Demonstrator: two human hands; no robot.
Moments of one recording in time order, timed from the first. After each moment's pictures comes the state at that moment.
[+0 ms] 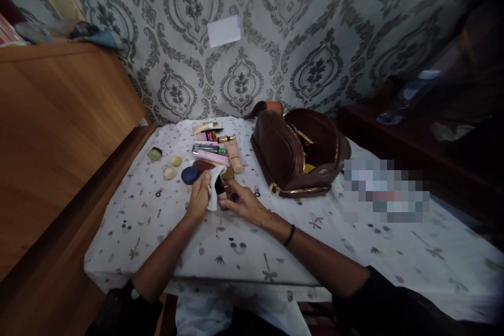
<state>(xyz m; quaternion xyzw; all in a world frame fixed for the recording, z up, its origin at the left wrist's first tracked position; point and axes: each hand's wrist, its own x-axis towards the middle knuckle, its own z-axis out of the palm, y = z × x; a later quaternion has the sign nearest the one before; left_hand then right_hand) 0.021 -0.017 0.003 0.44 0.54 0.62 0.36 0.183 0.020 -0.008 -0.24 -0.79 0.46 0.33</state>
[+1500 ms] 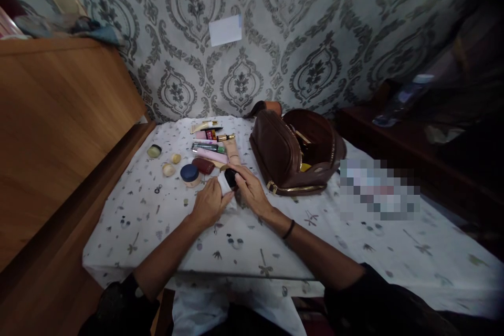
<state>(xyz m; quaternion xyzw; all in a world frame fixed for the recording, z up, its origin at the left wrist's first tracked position) 0.033 -0.030 -0.017 0.74 0.62 0.24 -0.02 0.190 0.034 -0.006 -0.23 -0.77 0.33 0.50</state>
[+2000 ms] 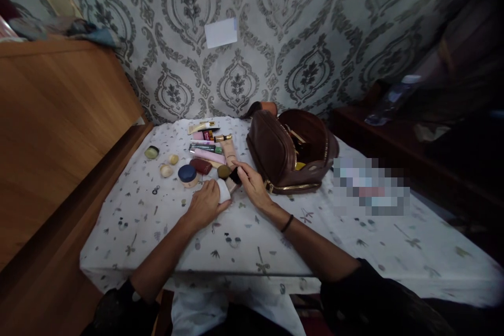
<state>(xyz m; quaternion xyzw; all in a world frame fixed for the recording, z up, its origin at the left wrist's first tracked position) 0.029 -0.036 -0.010 0.77 0.62 0.12 -0.05 0.198 0.046 -0.010 -0.29 -0.73 0.37 0.50</state>
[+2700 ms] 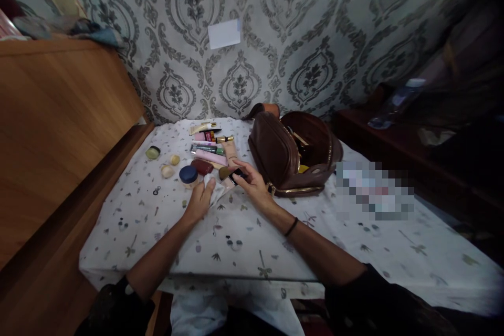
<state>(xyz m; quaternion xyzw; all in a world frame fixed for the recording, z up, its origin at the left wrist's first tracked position) 0.020 -0.027 0.001 0.54 0.60 0.49 0.33 0.190 0.049 -0.013 -0.25 -0.64 0.52 0.51</state>
